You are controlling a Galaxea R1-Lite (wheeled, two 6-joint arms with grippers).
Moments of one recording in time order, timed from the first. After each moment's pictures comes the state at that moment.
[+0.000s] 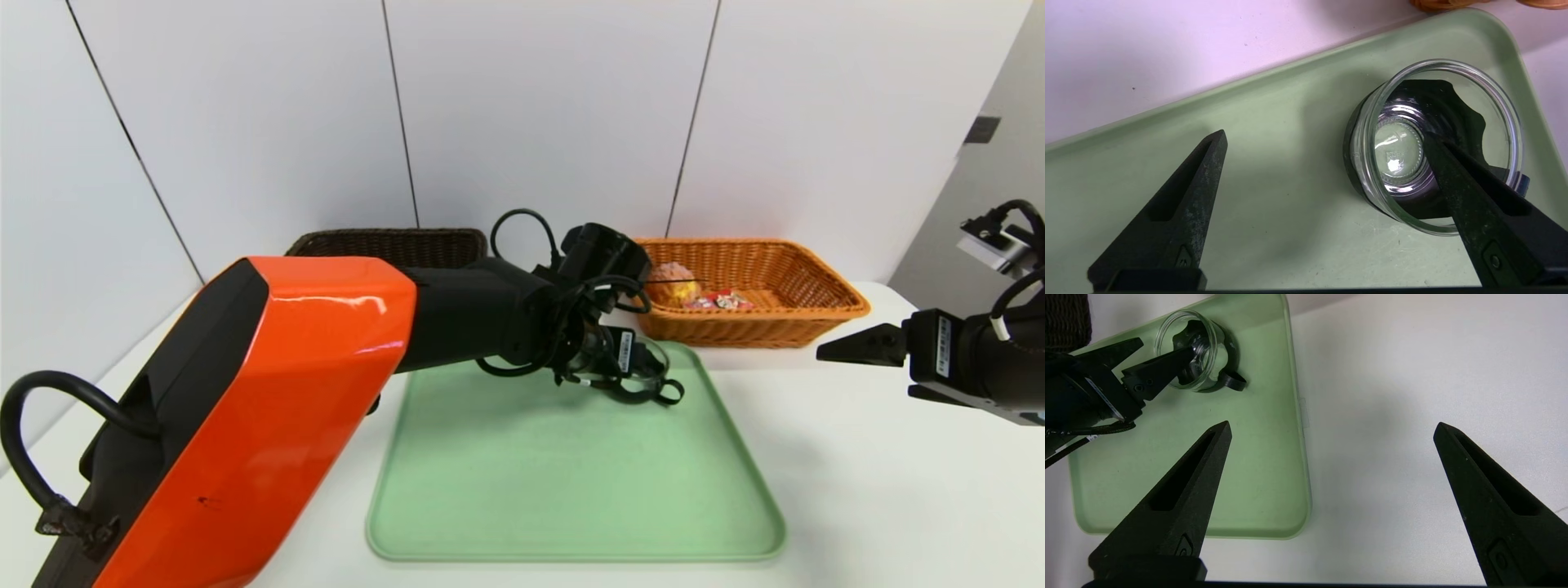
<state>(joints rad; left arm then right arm) -0.82 2.35 -1.99 0.33 0.21 -0.40 0.12 1.36 -0.99 0.39 0.10 0.40</state>
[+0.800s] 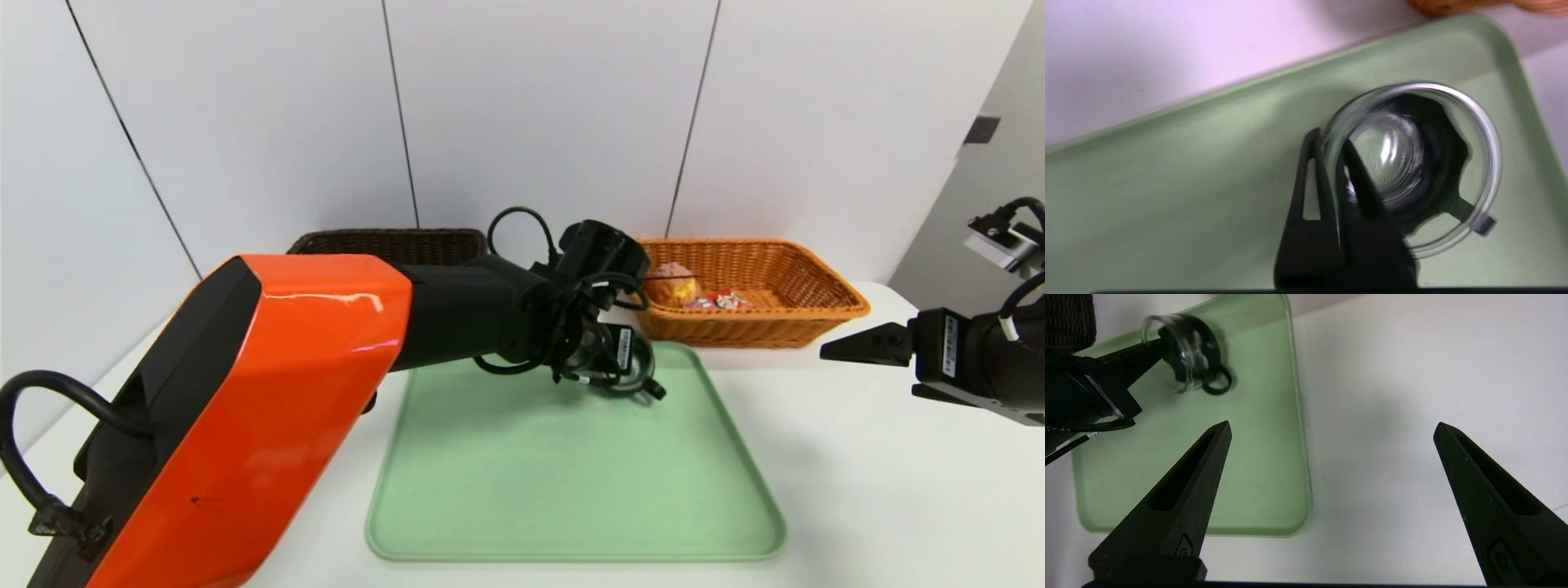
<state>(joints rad) -0.81 2.35 -1.99 0.33 0.21 -0.40 0.12 1.34 -0.99 0.39 0.10 0.40</state>
